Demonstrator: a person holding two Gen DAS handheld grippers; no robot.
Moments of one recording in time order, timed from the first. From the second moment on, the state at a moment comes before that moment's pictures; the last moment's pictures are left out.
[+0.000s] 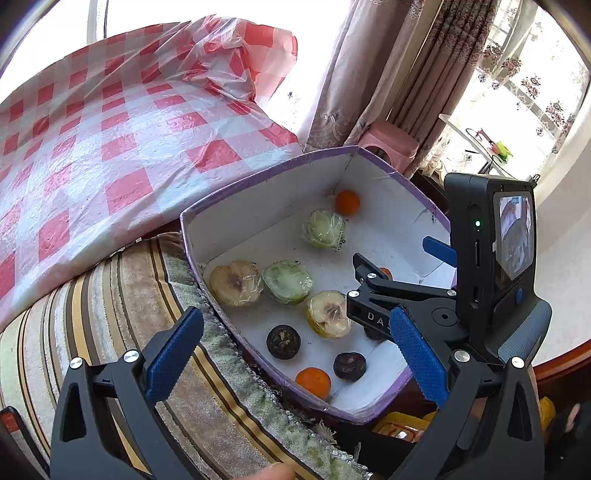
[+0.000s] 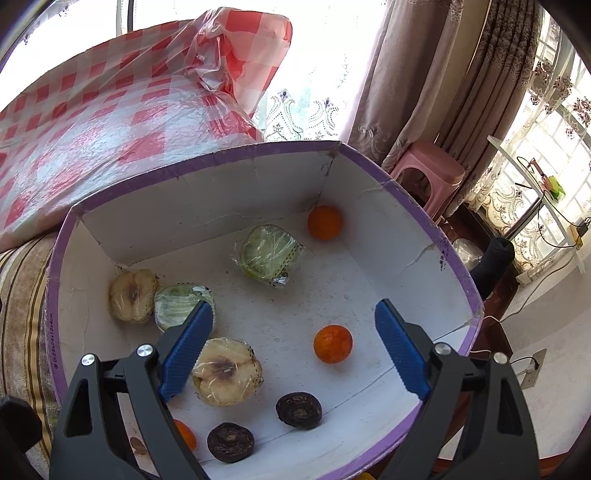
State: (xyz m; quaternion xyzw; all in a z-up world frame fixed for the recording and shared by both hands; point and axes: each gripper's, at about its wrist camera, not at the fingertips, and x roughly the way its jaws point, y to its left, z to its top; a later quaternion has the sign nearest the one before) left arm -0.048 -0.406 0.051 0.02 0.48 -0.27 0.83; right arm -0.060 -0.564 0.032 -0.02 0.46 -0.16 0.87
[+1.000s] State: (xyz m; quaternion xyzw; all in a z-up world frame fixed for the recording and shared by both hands) left arm -0.049 -0.407 0.052 0.02 0.48 -0.27 0.84; right arm -0.060 -0.563 0.030 -0.02 0.46 -0.16 0.87
